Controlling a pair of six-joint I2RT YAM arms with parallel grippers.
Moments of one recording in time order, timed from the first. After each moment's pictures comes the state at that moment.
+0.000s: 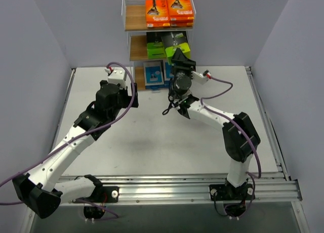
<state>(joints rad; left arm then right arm) -0.60 1.15 1.18 -0.35 -0.39 -0.21 0.66 1.82 1.30 0.91 0.94 1.14</state>
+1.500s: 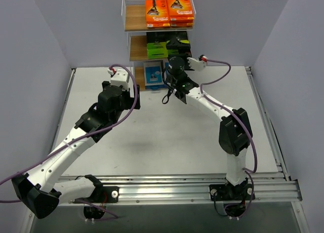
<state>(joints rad) -0.66 1.15 1.18 -0.35 -0.44 -0.20 0.61 1.96 1.66 0.45 0.95 1.20</state>
